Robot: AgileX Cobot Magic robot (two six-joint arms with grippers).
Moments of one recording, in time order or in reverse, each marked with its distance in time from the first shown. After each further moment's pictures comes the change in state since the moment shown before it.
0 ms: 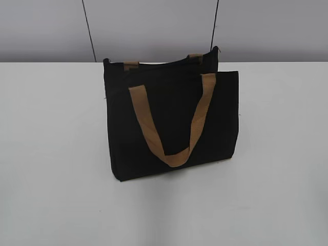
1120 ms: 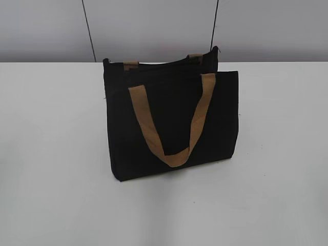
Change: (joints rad) left arm 0.000 0.251 -0.052 -0.005 -0.327 0.009; right arm 0.000 0.000 0.000 0.000 0.000 0.000
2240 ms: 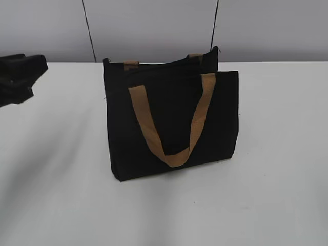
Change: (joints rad) left arm -0.276 0.902 0.197 0.060 -1.290 0.003; right arm 0.000 0.000 0.000 0.000 0.000 0.000
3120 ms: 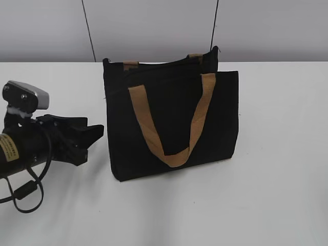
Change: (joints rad) left arm -0.007 0.556 0.031 0.271 -0.349 0.000; right arm 0.000 0.000 0.000 0.000 0.000 0.000
